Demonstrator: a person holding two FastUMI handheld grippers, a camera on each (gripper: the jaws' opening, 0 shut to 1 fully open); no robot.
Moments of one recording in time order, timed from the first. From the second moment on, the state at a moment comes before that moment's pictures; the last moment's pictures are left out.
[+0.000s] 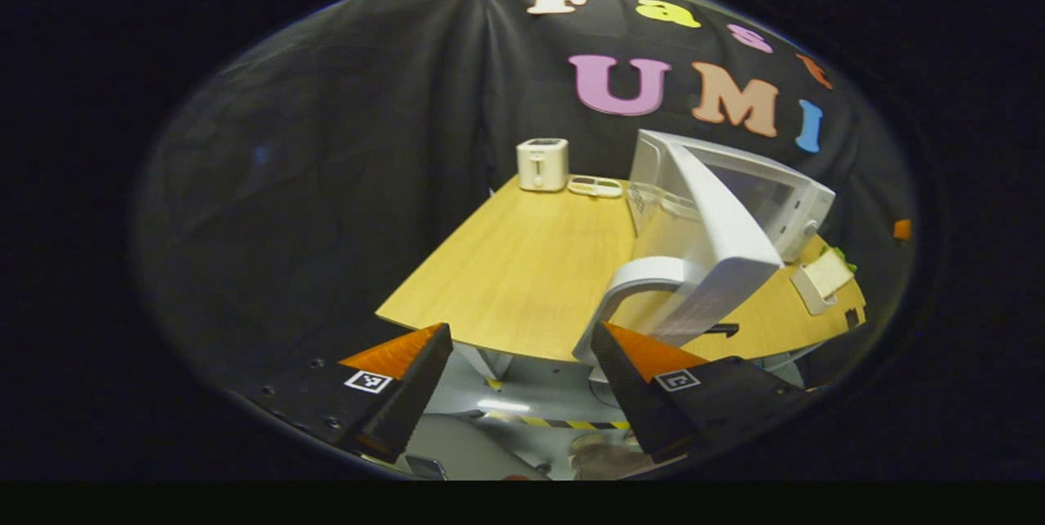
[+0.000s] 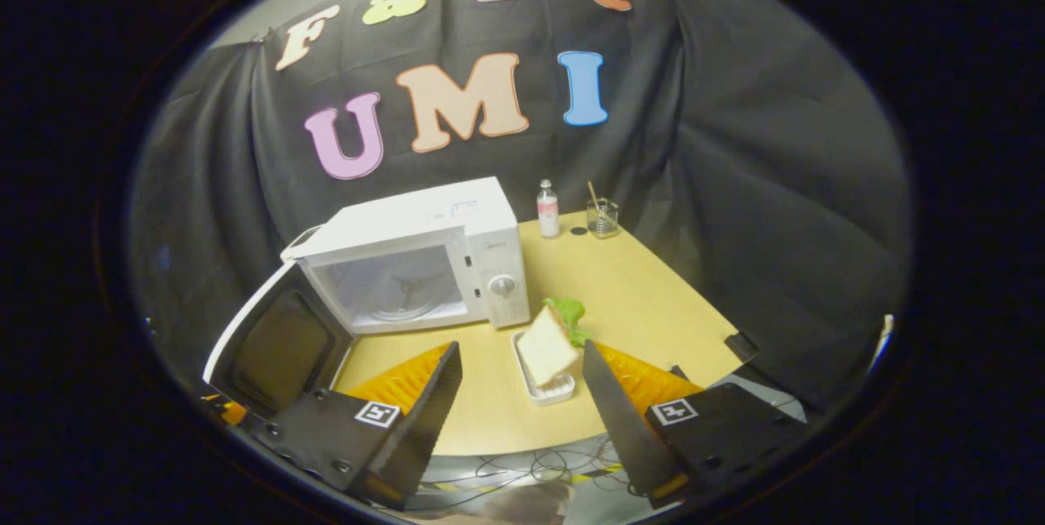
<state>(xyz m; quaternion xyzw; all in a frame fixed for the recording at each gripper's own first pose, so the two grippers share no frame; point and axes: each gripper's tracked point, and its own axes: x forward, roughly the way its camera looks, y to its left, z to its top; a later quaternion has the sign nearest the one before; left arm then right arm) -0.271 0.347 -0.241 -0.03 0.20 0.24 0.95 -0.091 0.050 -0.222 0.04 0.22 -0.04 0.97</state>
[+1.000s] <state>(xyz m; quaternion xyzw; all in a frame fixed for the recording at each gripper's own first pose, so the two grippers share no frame) -0.248 0.321 -0.120 -0.08 0.02 0.46 0.88 0.029 -0.006 -0.372 0.04 0.55 0.09 0.83</state>
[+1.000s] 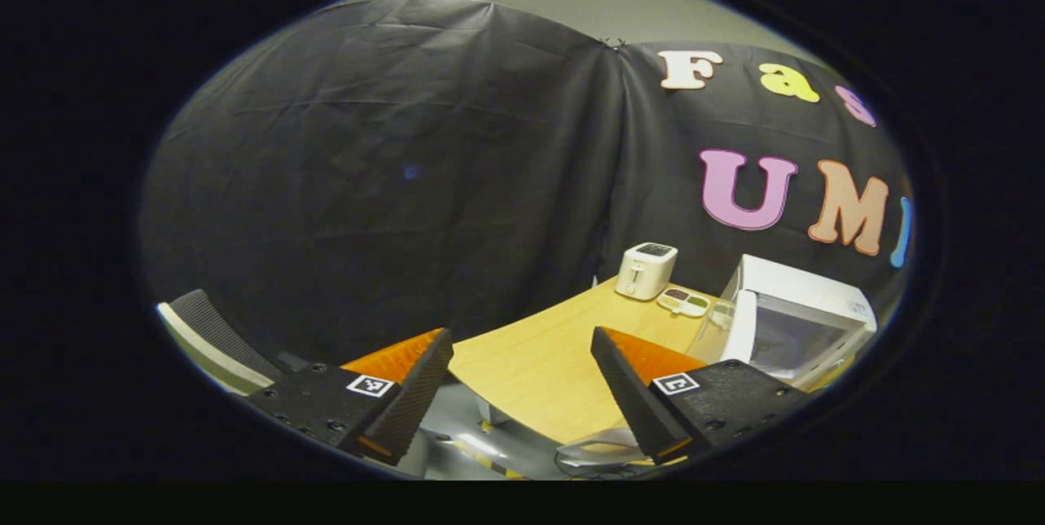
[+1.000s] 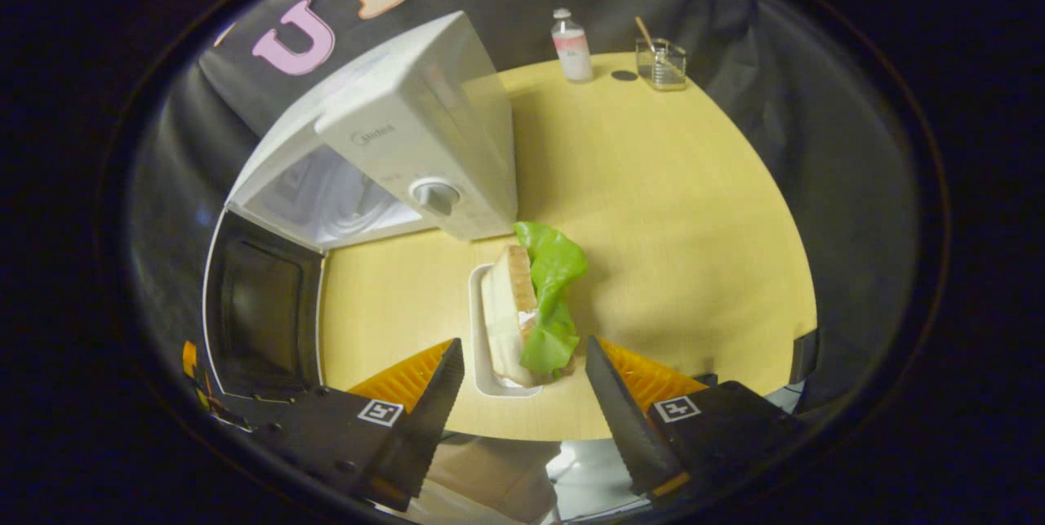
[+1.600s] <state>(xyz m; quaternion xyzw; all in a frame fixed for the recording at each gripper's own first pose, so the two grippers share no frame) -0.231 0.303 -0.109 -0.08 0.01 0.48 0.88 0.037 0.009 -0.417 0.14 0.62 0.12 0.77</state>
